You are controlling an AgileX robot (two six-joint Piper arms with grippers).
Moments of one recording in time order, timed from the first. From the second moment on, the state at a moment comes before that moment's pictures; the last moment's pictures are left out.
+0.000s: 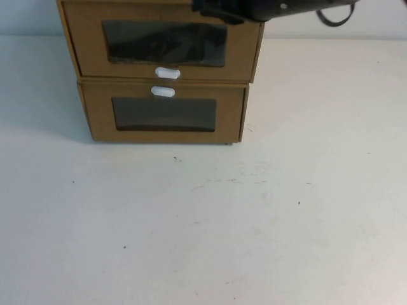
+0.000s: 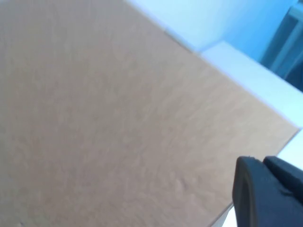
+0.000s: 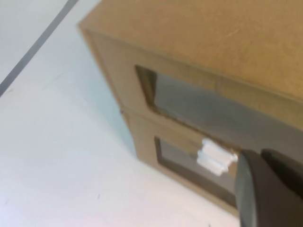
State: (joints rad) right arm 0.56 1.72 -1.83 0.25 0.70 -0.12; left arm -0.12 1.99 -2.48 -0.70 1.26 0.51
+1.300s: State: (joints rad) right arm 0.56 0.21 -0.58 0.06 0.72 0.16; left arm -0.12 0.12 -0.61 -0.66 0.63 0.70
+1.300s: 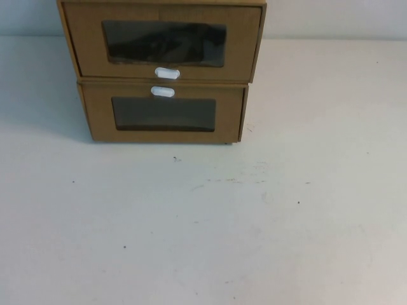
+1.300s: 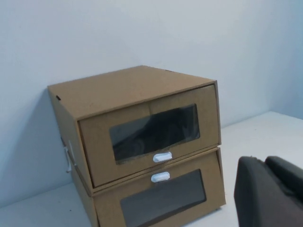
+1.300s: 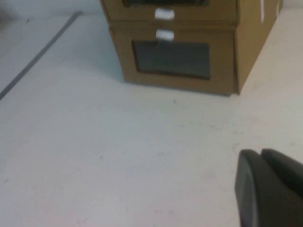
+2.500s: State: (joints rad) right arm 0.56 0.15 -0.01 0.02 0.09 0.16; left arm -0.12 -0.01 0.03 -0.76 0.17 0.74
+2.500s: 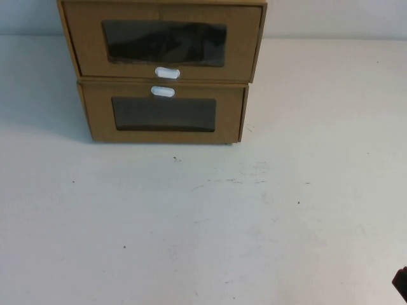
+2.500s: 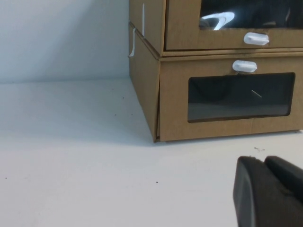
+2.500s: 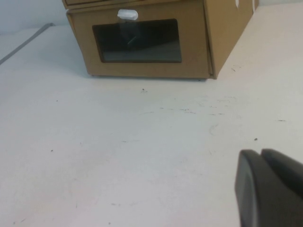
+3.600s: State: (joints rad) right arm 0.13 -0.01 -0.01 -0.06 0.26 0.16; left arm -0.12 -0.01 0.03 -0.76 0.18 0.74
